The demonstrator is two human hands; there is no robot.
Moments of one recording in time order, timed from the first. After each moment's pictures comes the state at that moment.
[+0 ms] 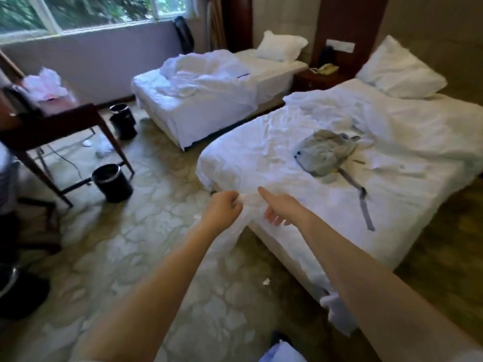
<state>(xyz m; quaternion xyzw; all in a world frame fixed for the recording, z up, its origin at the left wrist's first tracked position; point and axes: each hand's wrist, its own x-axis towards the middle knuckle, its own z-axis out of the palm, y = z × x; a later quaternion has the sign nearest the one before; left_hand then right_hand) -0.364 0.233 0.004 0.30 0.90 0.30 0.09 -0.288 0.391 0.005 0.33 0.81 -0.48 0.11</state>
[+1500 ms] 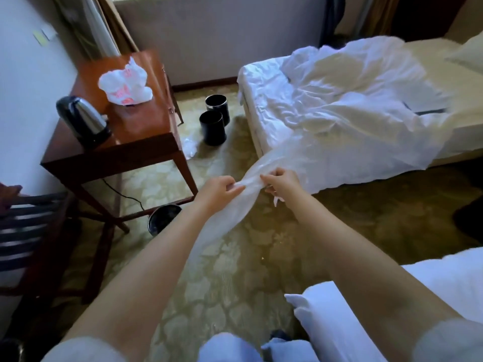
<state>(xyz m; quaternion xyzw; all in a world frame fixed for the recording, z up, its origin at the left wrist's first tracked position) -1.441 0.231 0.001 0.13 0.94 0.30 0.07 -1.463 0.420 -0.031 0.18 0.77 -0.61 0.10</state>
